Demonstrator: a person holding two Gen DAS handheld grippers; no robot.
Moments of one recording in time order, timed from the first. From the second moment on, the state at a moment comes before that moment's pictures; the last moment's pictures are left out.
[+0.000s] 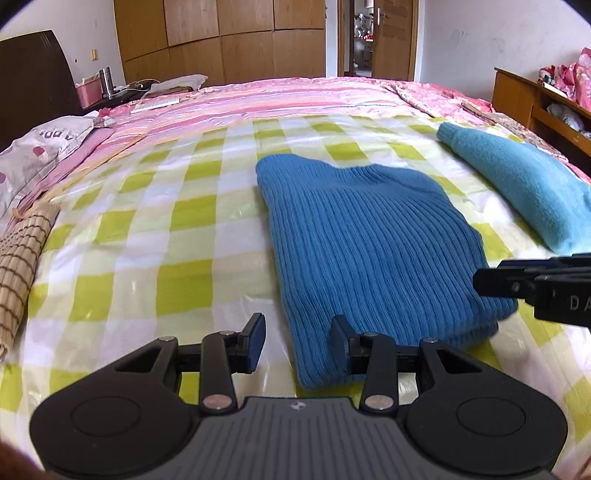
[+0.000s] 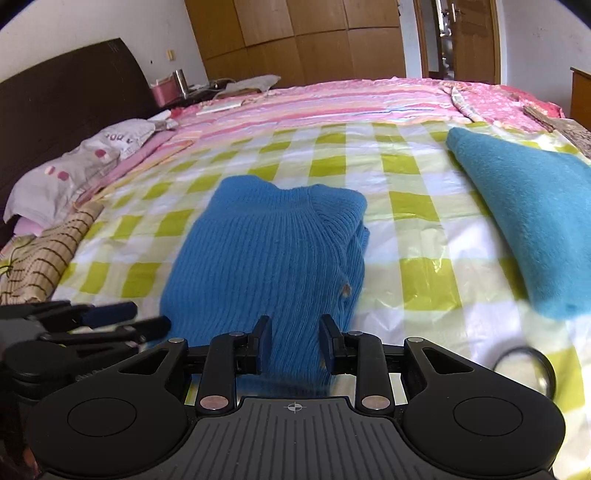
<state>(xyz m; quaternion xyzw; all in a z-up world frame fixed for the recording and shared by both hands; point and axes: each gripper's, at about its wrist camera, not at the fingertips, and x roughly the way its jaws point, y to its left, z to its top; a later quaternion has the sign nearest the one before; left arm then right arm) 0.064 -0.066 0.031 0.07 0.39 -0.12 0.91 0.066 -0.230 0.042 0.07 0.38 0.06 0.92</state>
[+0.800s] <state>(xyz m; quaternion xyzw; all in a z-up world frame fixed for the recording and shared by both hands) 0.008 -0.066 0.019 0.07 0.41 -0.11 0.90 -0.006 -0.212 0.036 0.07 0.37 0.03 0.92</state>
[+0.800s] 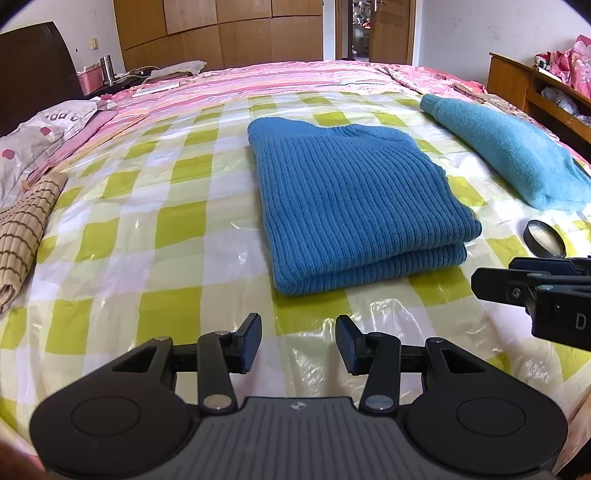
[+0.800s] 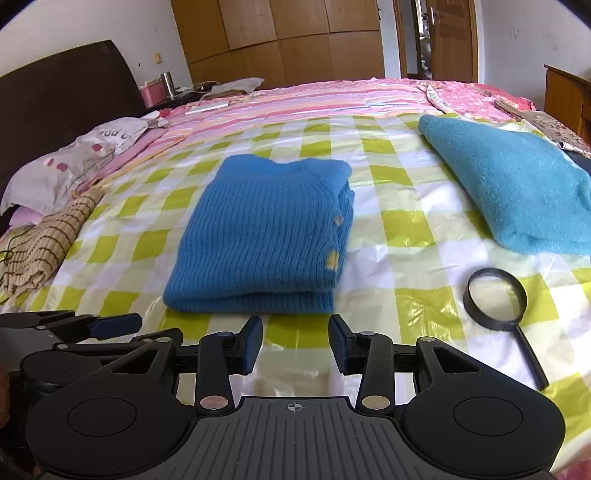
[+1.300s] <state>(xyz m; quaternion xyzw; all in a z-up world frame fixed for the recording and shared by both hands) -0.018 -0.066 0.009 0.09 0.41 -0.10 0.90 -0.037 -0.206 0.019 0.07 0.38 0.01 0.92</state>
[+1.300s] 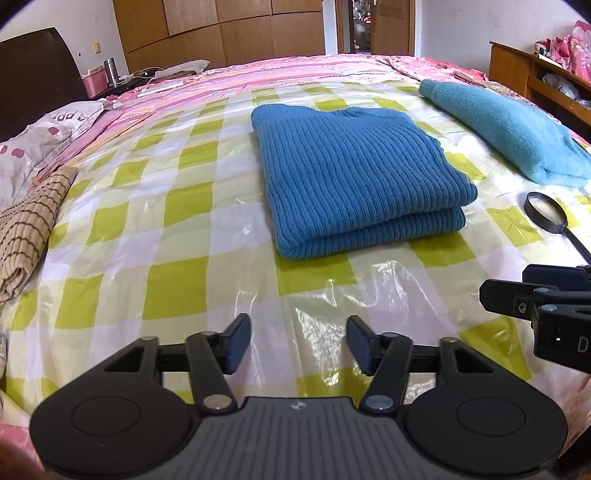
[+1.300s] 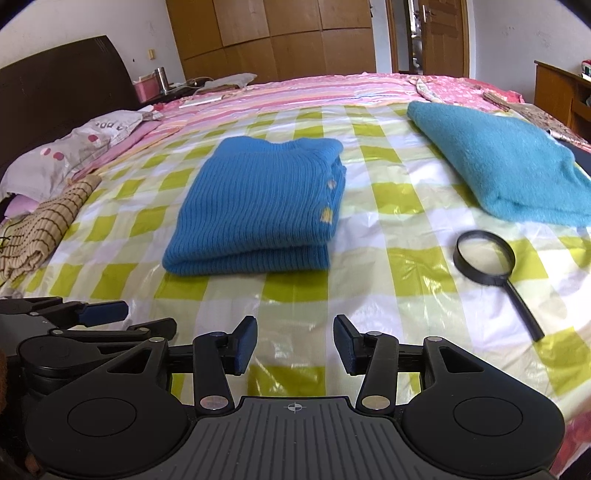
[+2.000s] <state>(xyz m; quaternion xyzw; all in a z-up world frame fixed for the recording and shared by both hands) -0.037 -0.065 0.010 0.10 0.41 -0.09 0.90 -0.057 -0.198 -0.001 0.07 0.38 0.00 0.92</state>
